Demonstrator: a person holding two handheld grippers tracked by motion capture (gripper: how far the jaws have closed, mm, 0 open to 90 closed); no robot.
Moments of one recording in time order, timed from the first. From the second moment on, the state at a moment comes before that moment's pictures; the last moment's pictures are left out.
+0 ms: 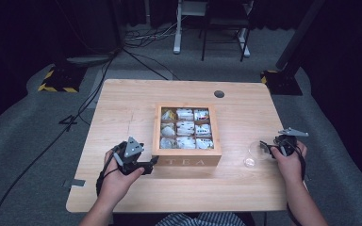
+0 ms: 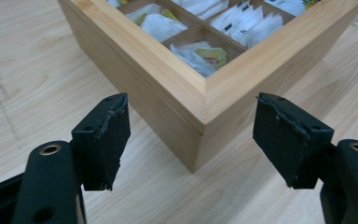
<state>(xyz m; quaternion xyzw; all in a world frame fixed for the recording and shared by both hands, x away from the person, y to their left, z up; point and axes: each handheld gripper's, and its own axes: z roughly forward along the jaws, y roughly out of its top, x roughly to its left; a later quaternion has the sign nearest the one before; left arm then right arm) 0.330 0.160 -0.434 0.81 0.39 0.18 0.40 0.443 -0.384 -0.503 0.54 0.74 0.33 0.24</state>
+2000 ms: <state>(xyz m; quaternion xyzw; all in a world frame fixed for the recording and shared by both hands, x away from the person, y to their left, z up) 0.340 0.143 -0.432 0.80 0.37 0.24 0.40 0.443 -0.382 -0.503 0.52 0.75 0.34 0.23</state>
